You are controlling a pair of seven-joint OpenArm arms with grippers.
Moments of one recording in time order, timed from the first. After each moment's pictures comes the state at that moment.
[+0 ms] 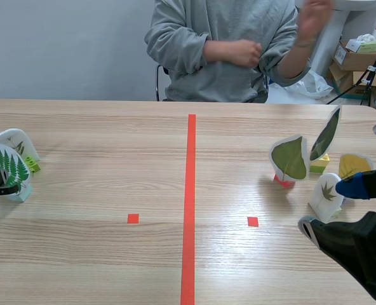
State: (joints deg) left arm 3.4 -19.1 -20.9 64.0 -16.0 -25.9 2.7; right arm -37.9 22.4 21.3 122.2 29.7 45.3 -34.7
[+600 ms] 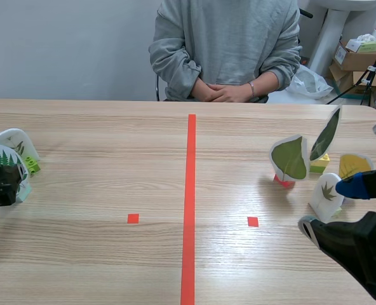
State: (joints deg) left arm 3.9 -19.1 -20.9 64.1 -16.6 -26.8 0.8; right arm -37.9 22.4 21.3 122.2 29.7 45.3 -34.7
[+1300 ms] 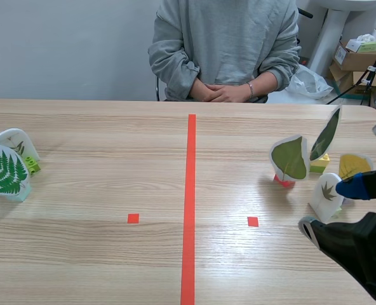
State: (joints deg) left arm 41.1 -20.3 -29.7 102.8 -16.7 -42.5 -2.0; right arm -37.9 22.4 21.3 122.2 29.7 45.3 -34.9
